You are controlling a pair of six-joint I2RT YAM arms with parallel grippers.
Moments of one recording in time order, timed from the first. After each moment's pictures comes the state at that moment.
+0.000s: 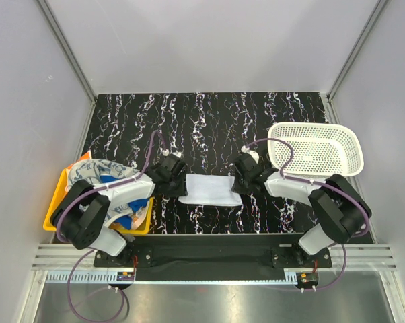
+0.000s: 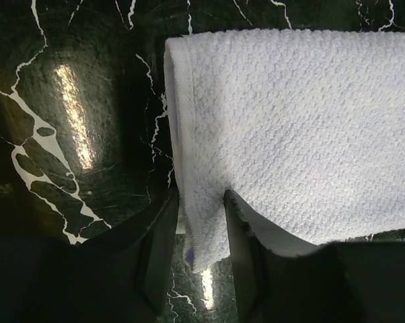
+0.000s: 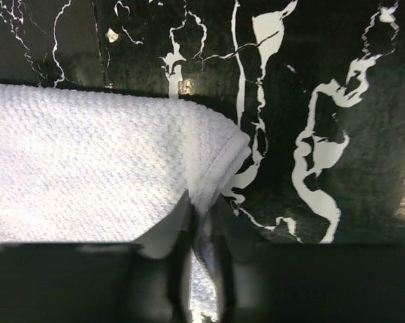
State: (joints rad) left arm -0.65 1.48 0.73 -0.31 -0.06 -0.64; right arm 0.67 1.54 0.73 -0.17 0.12 0.72
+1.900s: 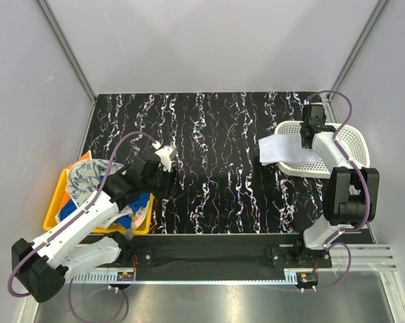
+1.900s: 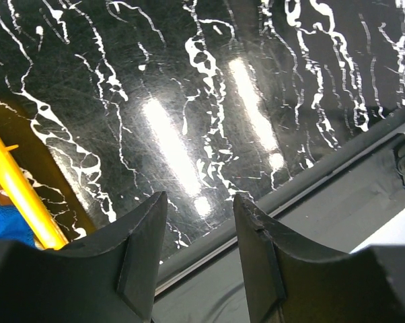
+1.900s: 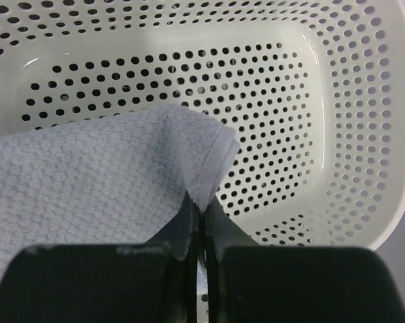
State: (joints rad) left arm -0.65 0.97 0.82 -0.66 0.14 -0.38; right arm -0.04 1.63 1.20 -0.45 0.42 -0.06
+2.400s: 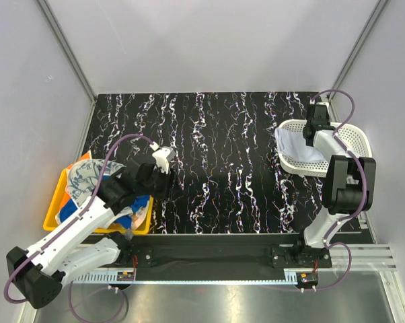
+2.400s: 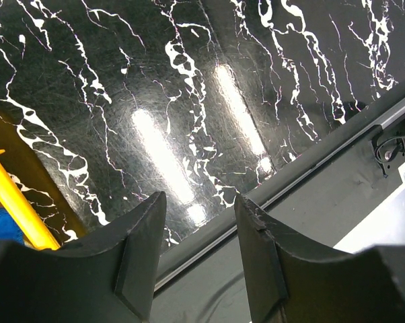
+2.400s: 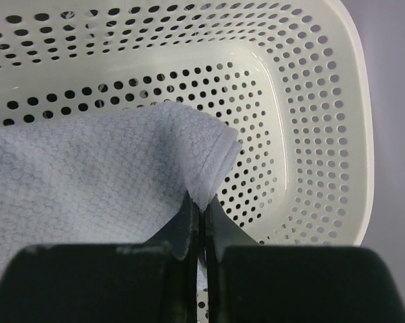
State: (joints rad) left arm -0.65 0.90 0.81 -0.66 0.19 -0.38; right arm -0.10 1.74 1.21 -0.29 0.55 -0.15
